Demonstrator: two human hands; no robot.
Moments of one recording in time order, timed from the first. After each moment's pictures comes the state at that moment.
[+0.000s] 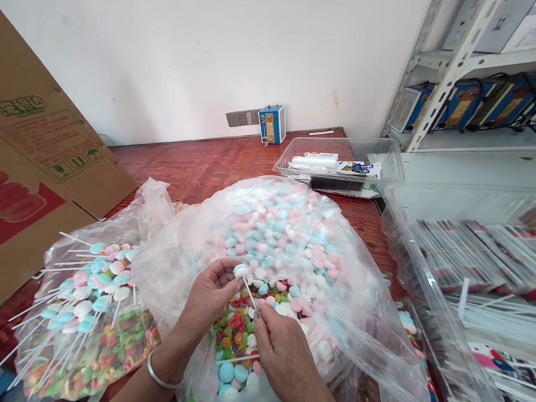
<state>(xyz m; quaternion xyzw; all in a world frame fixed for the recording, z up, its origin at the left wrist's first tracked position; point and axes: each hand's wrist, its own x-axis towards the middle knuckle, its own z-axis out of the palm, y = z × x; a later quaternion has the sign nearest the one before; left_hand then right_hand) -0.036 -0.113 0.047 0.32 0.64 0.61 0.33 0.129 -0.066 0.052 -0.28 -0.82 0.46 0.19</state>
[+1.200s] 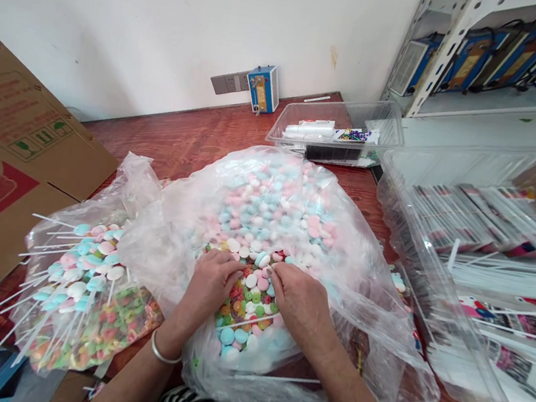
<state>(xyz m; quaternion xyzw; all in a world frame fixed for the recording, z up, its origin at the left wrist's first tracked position) -0.045 -0.135 0.032 0.63 0.76 0.16 0.05 0.140 -0.042 0.041 -0.37 -0.88 0.25 0.14</state>
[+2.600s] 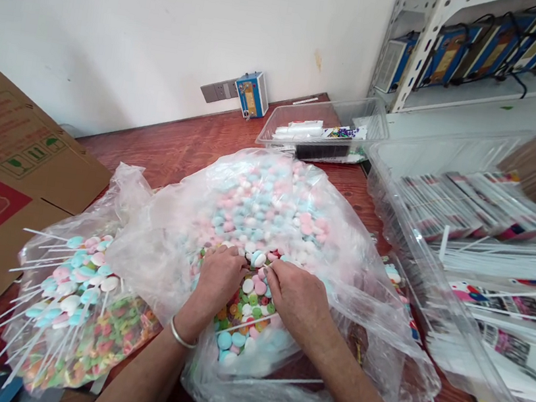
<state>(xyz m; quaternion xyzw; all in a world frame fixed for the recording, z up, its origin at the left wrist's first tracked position) -0.027 -0.099 0.033 0.62 0.79 0.00 0.02 0.143 -0.041 0.048 -0.40 -0.88 0.23 0.10</state>
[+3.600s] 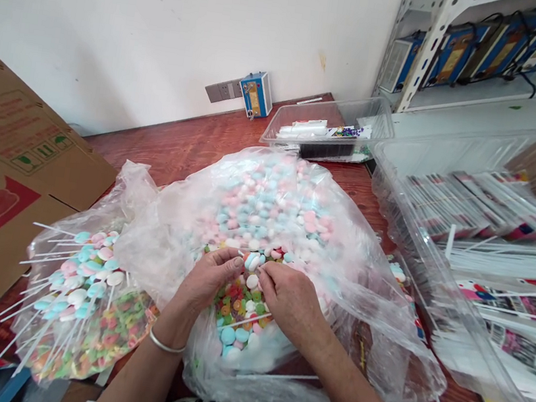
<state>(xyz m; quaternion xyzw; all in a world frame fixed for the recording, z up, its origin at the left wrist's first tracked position) -0.042 -0.121 0.035 0.32 0.63 0.53 0.48 0.135 -0.051 0.046 -0.34 -0.87 0.33 0.16</state>
